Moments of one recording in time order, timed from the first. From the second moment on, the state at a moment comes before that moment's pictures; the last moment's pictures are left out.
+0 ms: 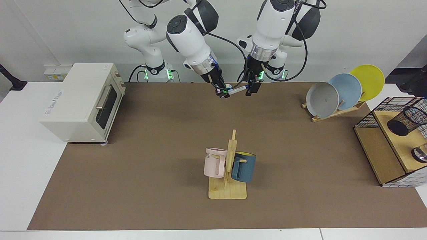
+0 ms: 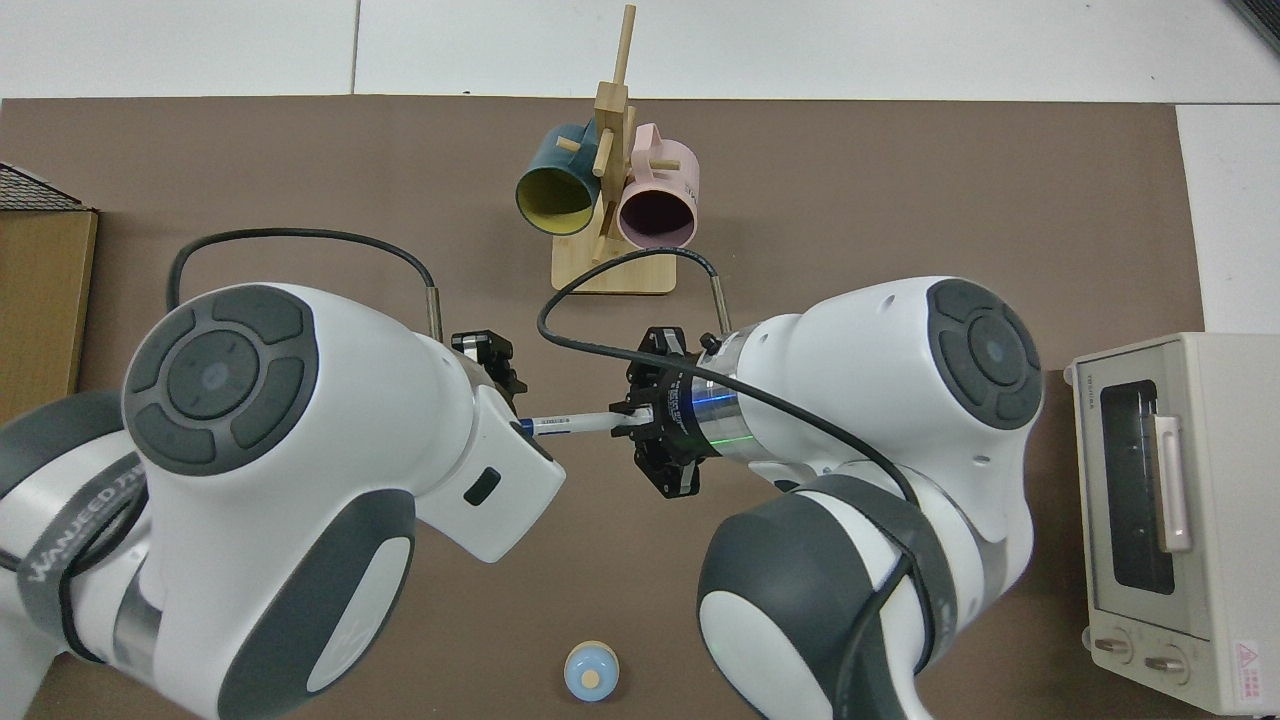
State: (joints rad) left arm -0.34 -0.05 -0.17 -1.77 -0.15 1.78 1.06; right arm 0.47 0.08 0.08 -1.79 0.47 2.06 1.84
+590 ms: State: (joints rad) left arm -0.34 -0.05 -0.17 -1.78 -0.15 1.78 1.03; right arm 0.47 0.08 0.08 -1.79 0.47 2.06 1.84
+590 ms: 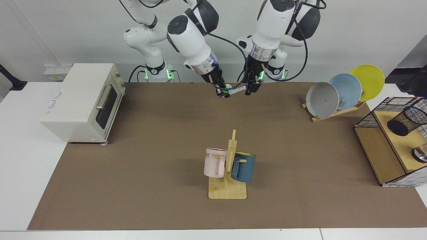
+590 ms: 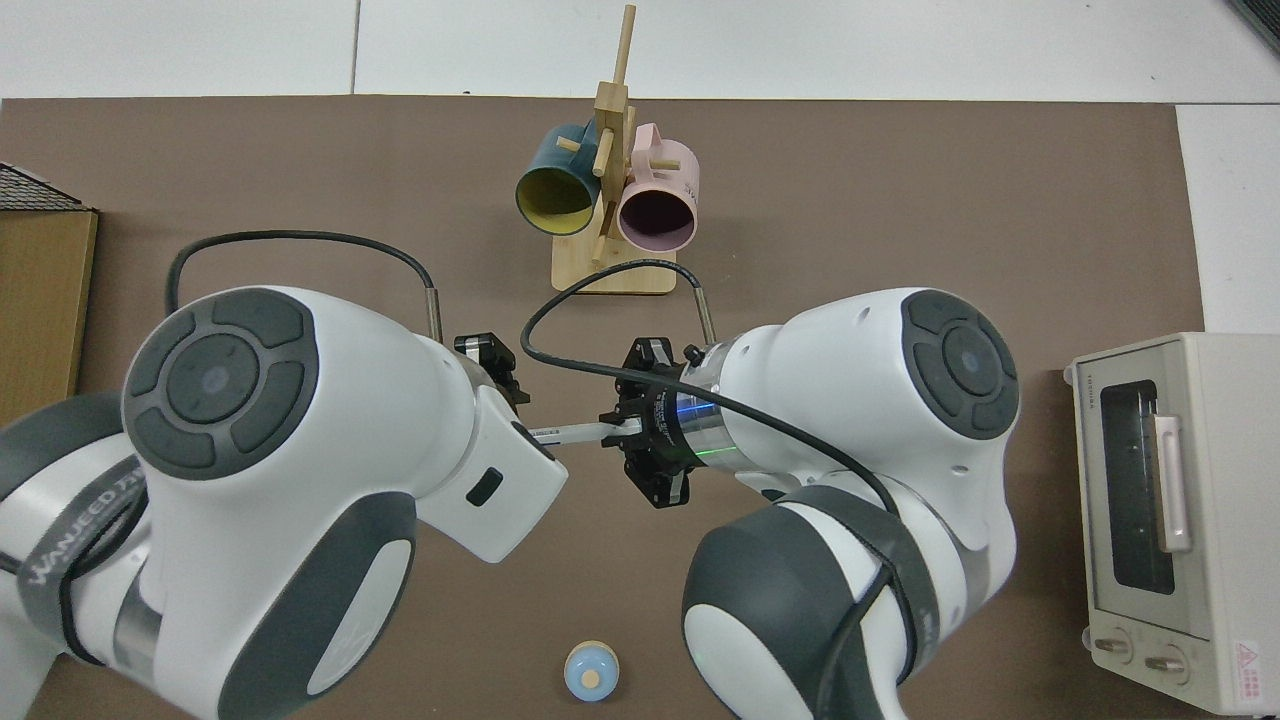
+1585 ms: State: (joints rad) left arm -0.33 -0.06 -0.16 -1.79 -0.15 1.78 0.99; right arm 0.35 0.04 0.06 -1.79 0.36 1.83 1.29
